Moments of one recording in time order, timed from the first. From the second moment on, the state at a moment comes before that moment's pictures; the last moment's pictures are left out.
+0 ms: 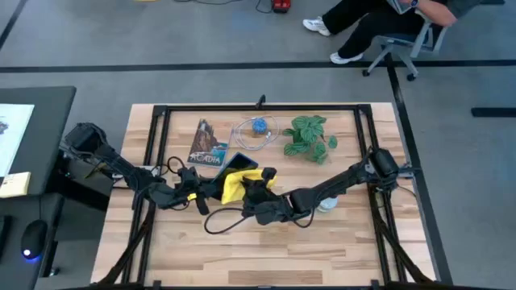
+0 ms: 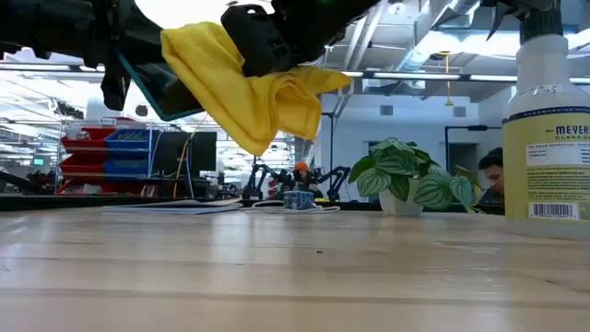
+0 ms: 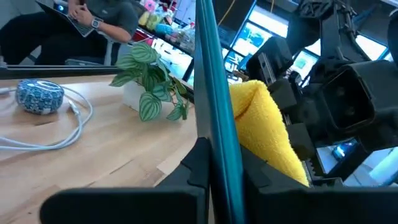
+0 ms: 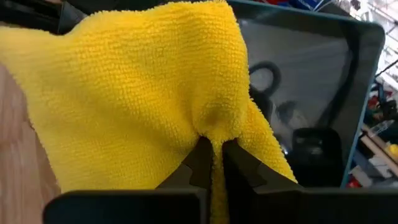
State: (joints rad) left arm -0.59 1.16 0.27 0.88 -0.96 -0.52; right arm 0.33 2.01 1.40 0.11 1.01 -0.11
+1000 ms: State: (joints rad) left arm -0.58 1.12 0.27 1.06 -0.98 -0.31; right arm 0.33 2.02 1.40 -0.23 0.39 0.06
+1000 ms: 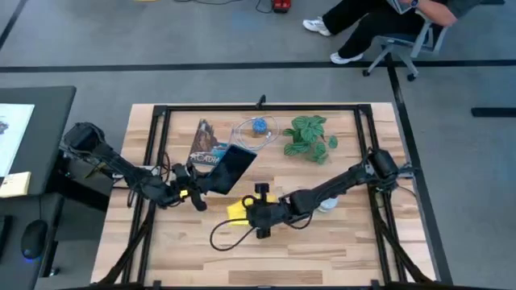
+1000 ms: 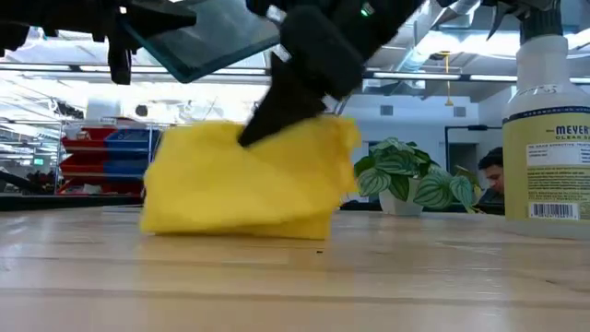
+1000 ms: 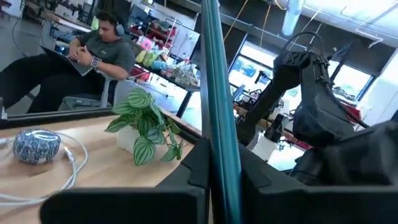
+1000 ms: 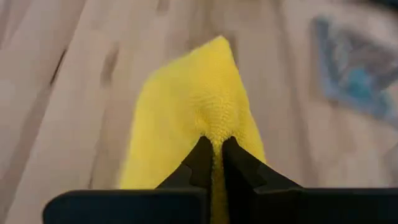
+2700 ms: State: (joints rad) left arm -0.70 1.12 0.27 1.01 -0.97 -0.28; right arm 0.18 1.69 0.94 0.75 0.18 0.11
